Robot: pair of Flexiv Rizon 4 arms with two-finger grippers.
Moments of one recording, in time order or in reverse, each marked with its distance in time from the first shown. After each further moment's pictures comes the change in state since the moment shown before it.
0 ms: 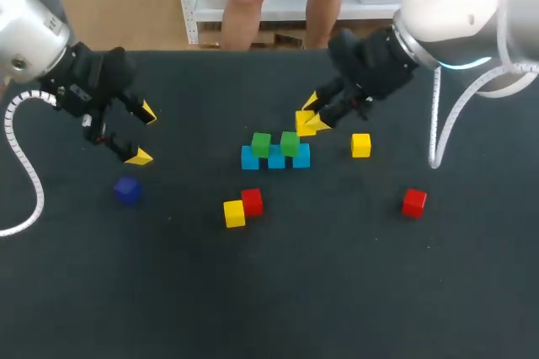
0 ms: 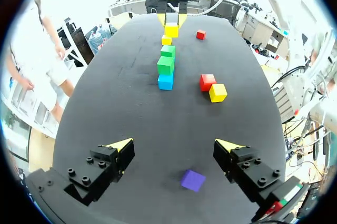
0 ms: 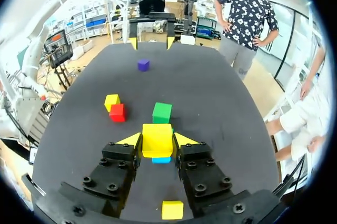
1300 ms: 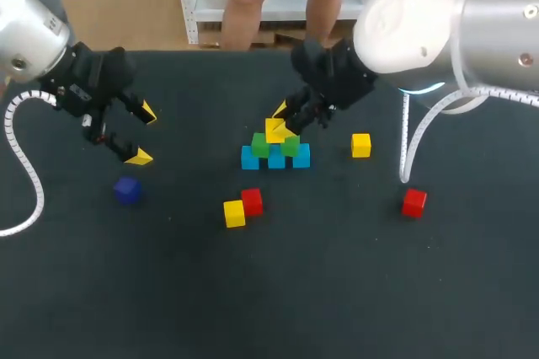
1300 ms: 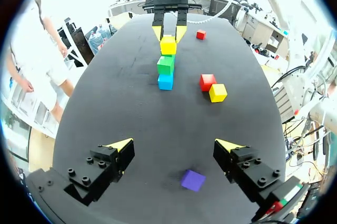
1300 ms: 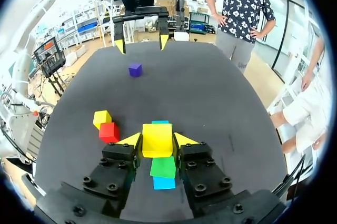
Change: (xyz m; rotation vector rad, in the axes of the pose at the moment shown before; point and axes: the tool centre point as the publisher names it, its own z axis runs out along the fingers) left arm 0.000 0.000 0.000 0.000 0.000 0.000; right arm -0.021 -0.001 0.046 0.021 0.023 0.082
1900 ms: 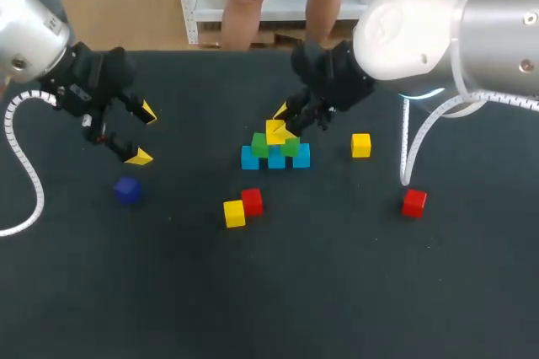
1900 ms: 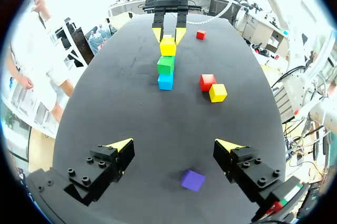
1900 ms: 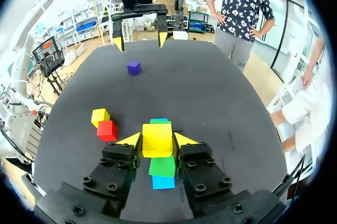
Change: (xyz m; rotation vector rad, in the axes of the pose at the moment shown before) left arm 0.000 0.000 0.000 0.000 0.000 0.000; right arm 0.003 -0.001 0.003 0.006 0.005 0.000
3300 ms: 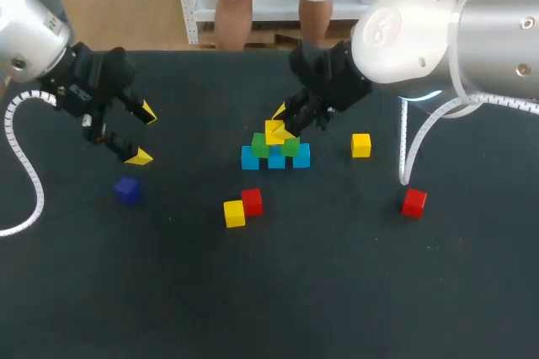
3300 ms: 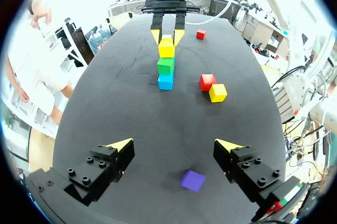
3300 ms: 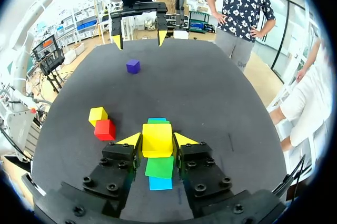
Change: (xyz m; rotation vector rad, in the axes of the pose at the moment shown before) left arm 0.000 0.000 0.000 0.000 0.000 0.000; right arm 0.002 -0.004 0.003 0.001 0.006 -0.010
